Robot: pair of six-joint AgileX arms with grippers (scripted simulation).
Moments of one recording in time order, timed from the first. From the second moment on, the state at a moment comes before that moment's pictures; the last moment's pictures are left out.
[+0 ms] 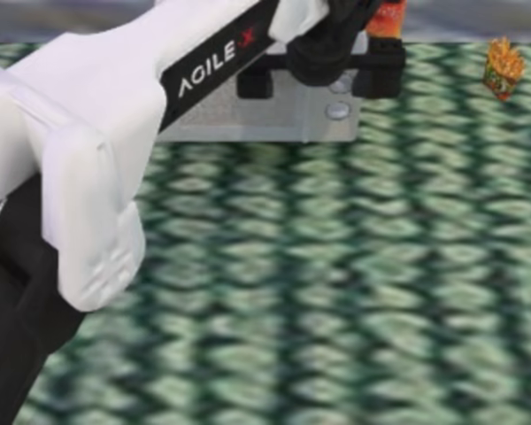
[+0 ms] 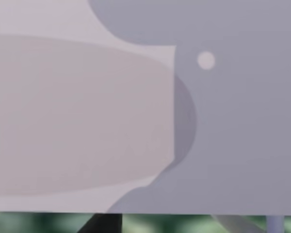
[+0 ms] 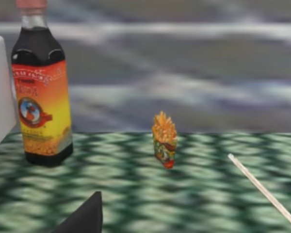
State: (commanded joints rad) left arm -0.67 2.51 2.51 -1.14 -0.32 -0.61; right arm 0.00 0.00 0.00 0.00 0.00 0.00
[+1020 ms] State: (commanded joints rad) left arm -0.67 2.51 2.51 -1.14 -0.32 -0.61; right arm 0.00 0.00 0.00 0.00 0.00 0.00
